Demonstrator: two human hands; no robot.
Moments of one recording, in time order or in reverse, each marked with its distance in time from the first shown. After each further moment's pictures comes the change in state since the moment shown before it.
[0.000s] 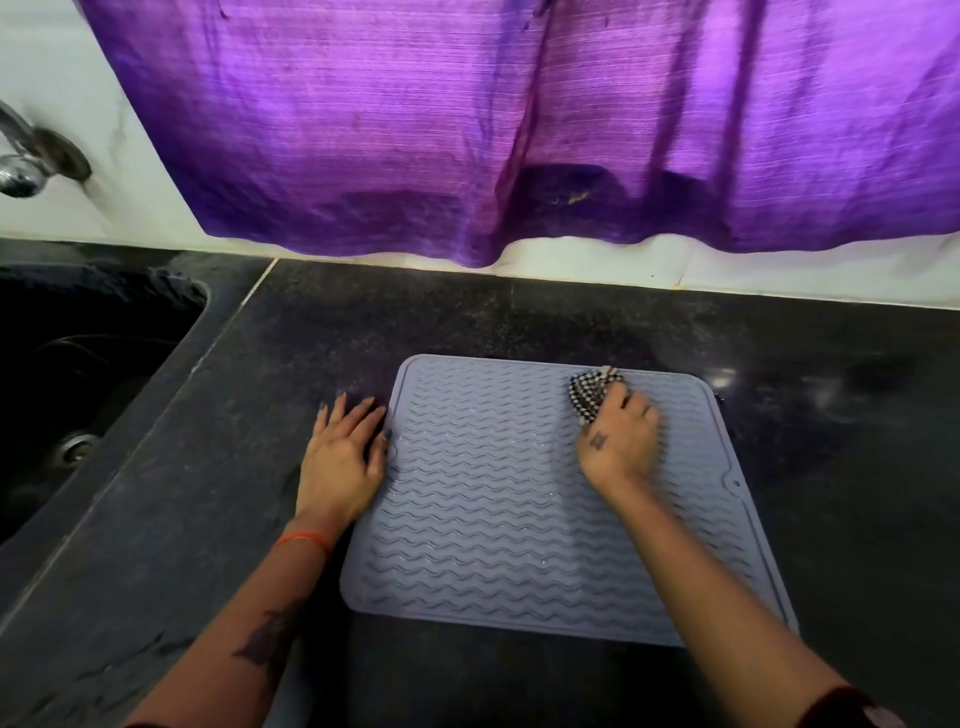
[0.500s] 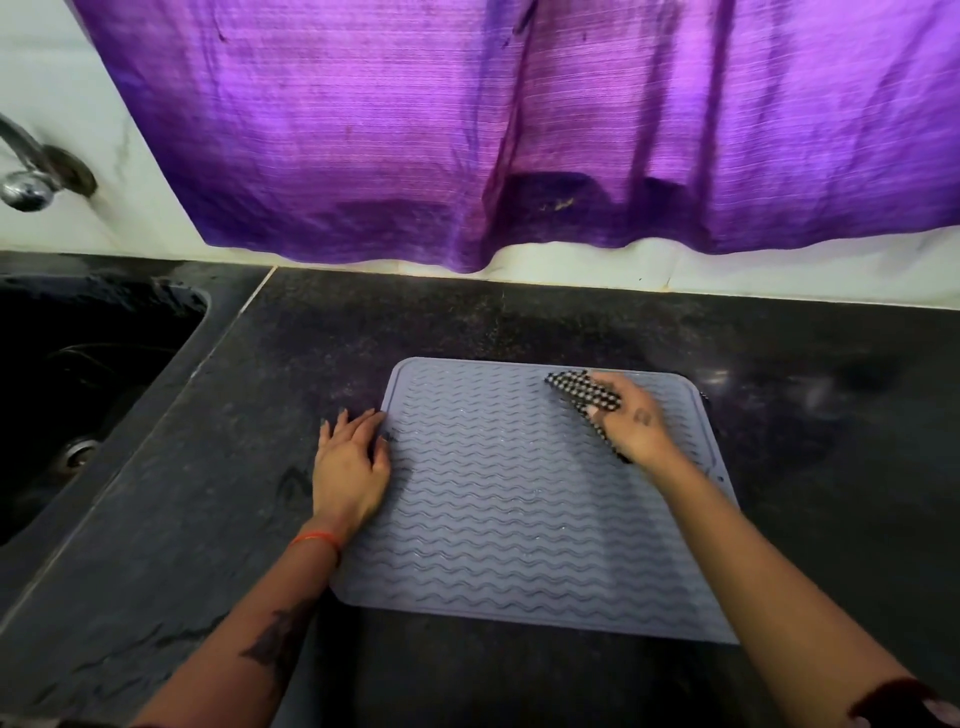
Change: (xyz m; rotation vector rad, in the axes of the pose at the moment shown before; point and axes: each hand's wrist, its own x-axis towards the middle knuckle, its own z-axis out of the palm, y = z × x) left_hand -0.007 0.026 0.003 -0.119 -0.007 -0.162; right_hand 0.025 0.033 -0.020 0.607 -0.194 -0.089
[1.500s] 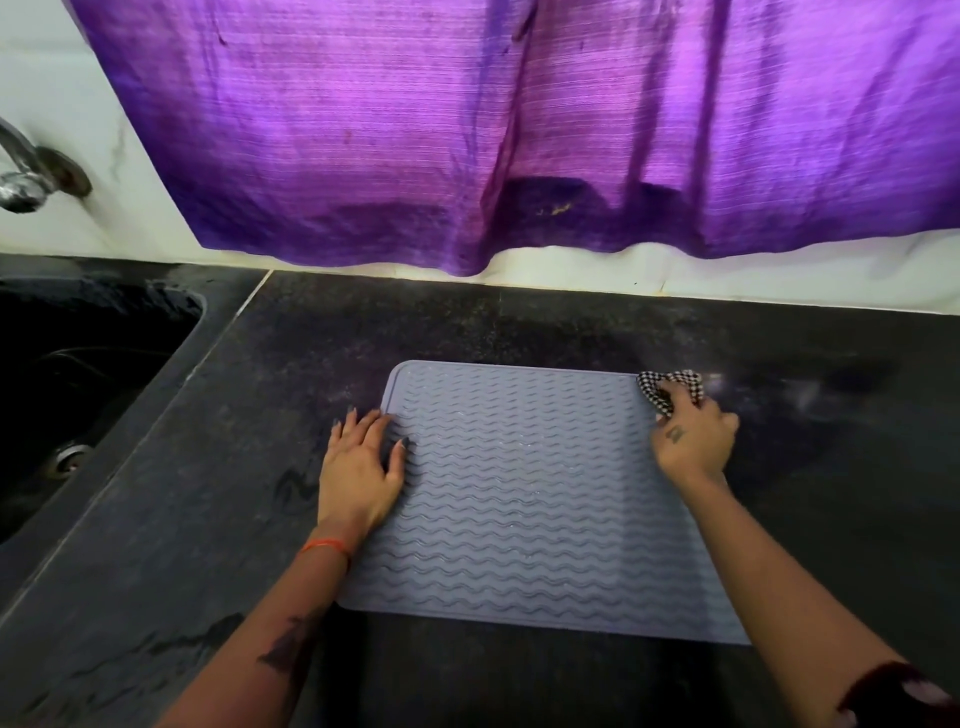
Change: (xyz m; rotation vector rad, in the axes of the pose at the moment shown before) left_hand -0.001 0.006 0.007 0.100 -0.011 0.070; right_hand -0.001 0.051 -0.025 -0.474 0.342 0.184
